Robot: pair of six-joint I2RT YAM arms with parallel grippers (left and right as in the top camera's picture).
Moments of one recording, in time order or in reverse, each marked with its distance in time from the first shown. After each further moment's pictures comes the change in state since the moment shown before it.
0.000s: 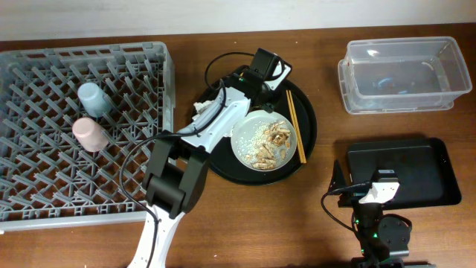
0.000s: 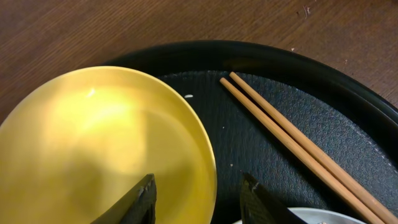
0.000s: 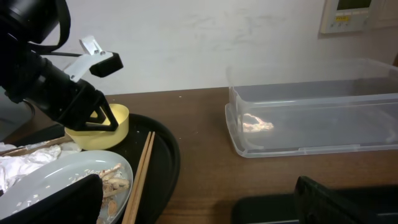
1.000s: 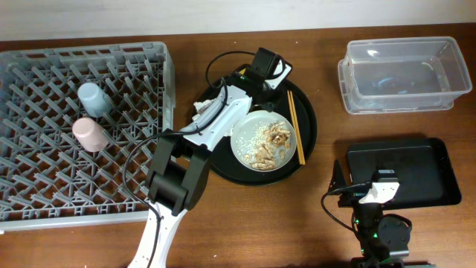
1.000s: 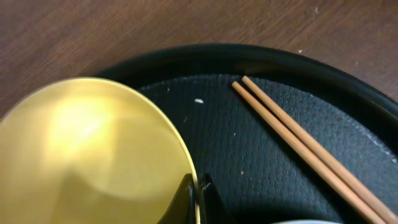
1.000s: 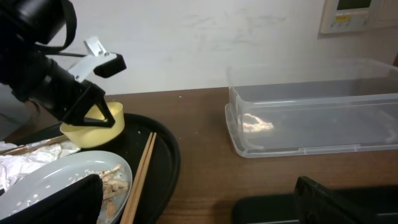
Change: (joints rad) left arm 0.000 0.037 0.069 -0.045 -0.007 0.011; right arm 0.000 0.000 0.000 0.000 0.000 0.000
